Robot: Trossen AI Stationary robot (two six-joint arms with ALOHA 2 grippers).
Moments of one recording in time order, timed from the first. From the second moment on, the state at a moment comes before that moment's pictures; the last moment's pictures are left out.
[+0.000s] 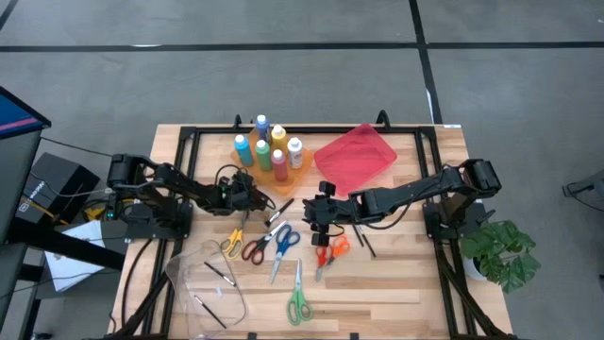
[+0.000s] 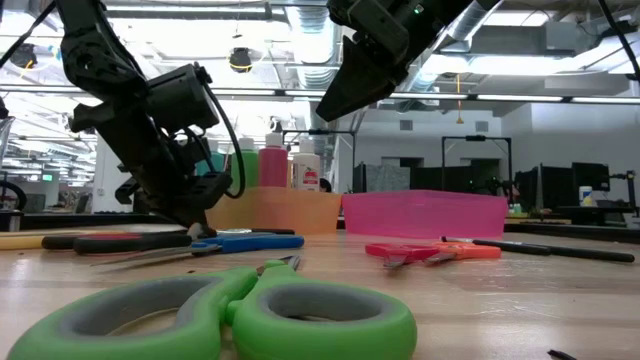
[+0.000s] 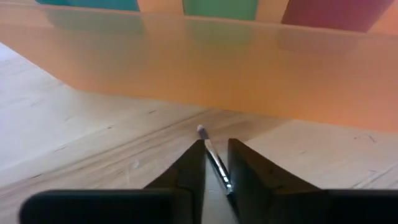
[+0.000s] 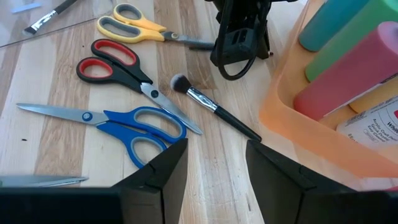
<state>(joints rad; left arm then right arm) 0.08 1.58 0.44 0.05 -0.72 -0.87 0.18 1.71 1.19 -0.26 0.34 0.11</state>
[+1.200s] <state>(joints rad) -0.01 1.46 0.44 0.10 -0.67 -0.80 0.18 1.71 1.19 -0.27 0.34 0.11</state>
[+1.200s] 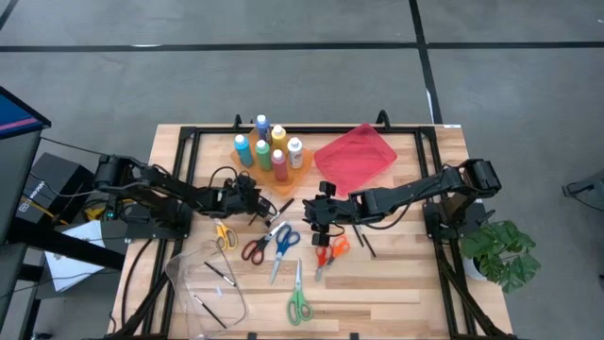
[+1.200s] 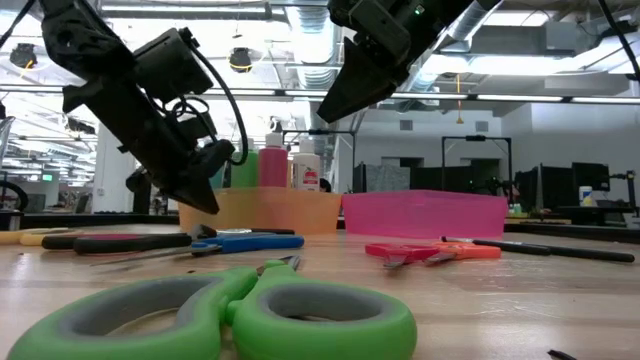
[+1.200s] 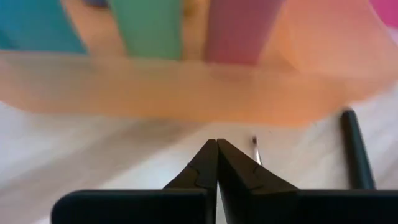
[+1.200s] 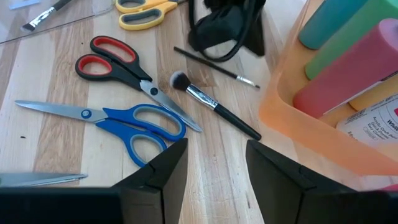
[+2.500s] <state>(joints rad) -0.06 1.81 0.62 0.40 -0.57 -0.55 0.18 1.71 1.19 -0.28 0.34 0.11</state>
